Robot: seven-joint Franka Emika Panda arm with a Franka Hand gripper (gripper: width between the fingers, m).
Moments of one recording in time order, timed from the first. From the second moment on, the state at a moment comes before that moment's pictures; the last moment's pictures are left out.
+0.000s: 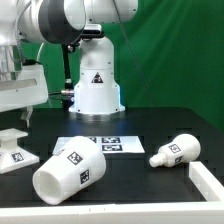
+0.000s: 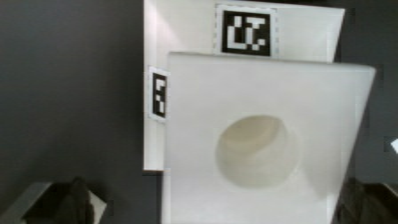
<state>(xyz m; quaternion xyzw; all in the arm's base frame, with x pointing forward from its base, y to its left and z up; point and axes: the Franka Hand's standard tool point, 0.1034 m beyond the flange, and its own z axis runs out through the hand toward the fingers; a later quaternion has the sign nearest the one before) 0.419 -0.209 0.059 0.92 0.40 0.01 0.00</state>
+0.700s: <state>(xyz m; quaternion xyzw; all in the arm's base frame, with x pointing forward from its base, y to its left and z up) 0.418 -0.216 0.060 0.92 0.40 0.02 0.01</state>
